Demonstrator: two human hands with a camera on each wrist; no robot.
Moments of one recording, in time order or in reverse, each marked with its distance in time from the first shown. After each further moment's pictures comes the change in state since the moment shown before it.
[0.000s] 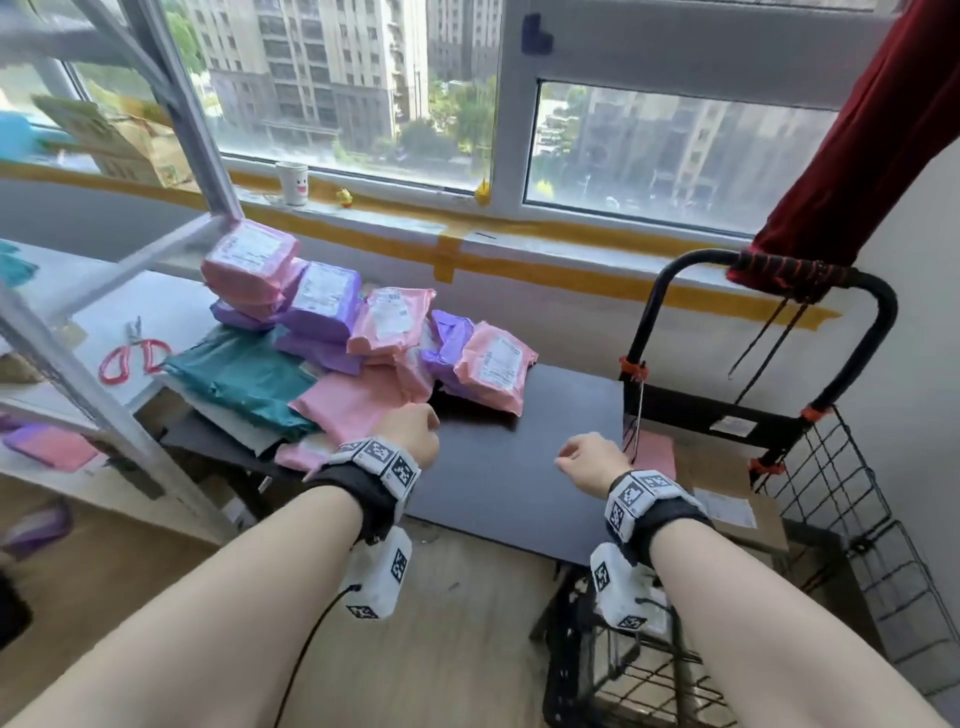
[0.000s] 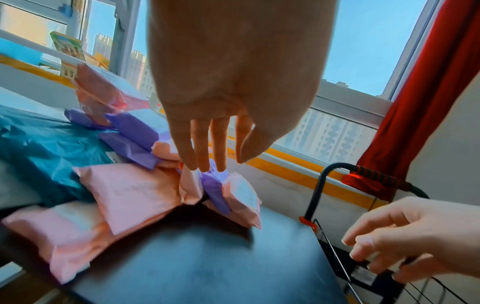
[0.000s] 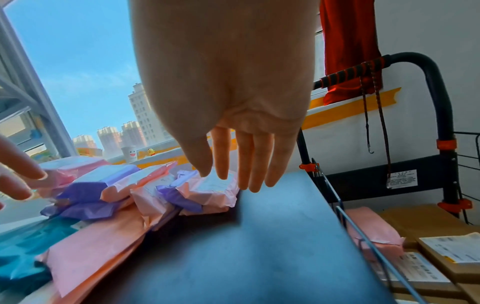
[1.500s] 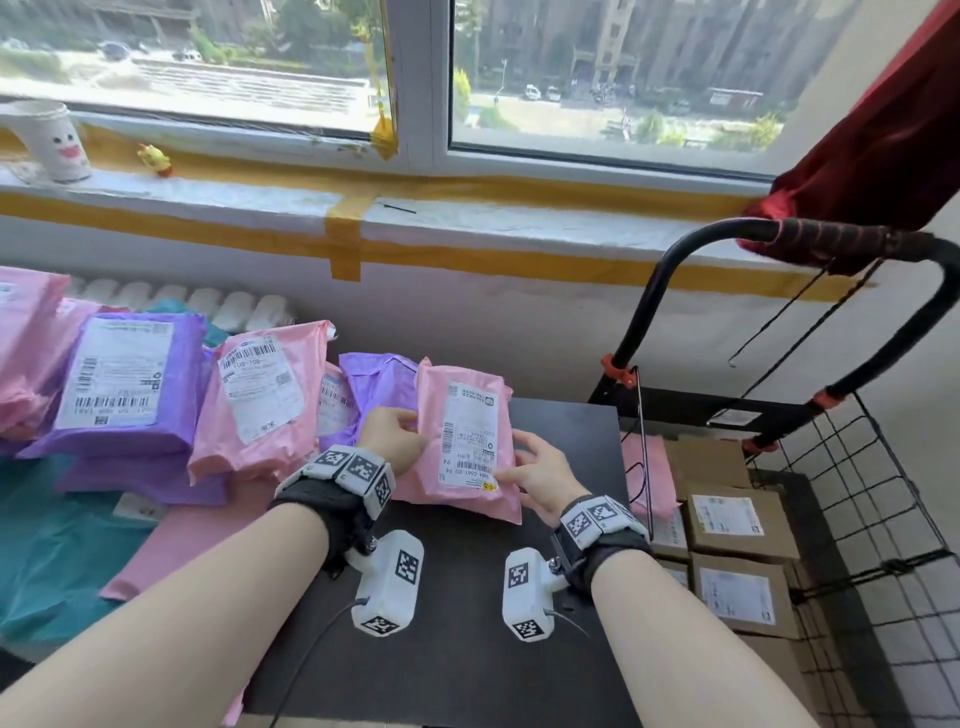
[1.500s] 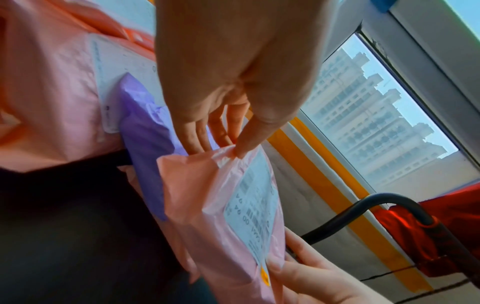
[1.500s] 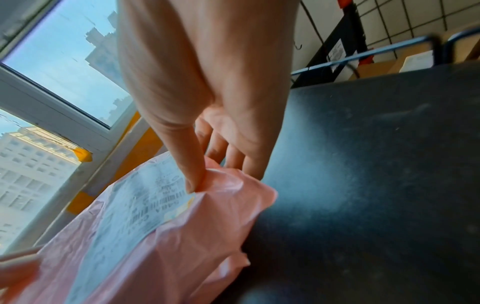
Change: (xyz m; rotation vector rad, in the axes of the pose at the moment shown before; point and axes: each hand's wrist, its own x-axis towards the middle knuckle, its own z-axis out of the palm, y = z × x) left_hand 0.266 0.043 0.050 -0.484 -0.223 -0.144; right_hand 0.225 -0.009 0.029 1.160 -0.089 0.292
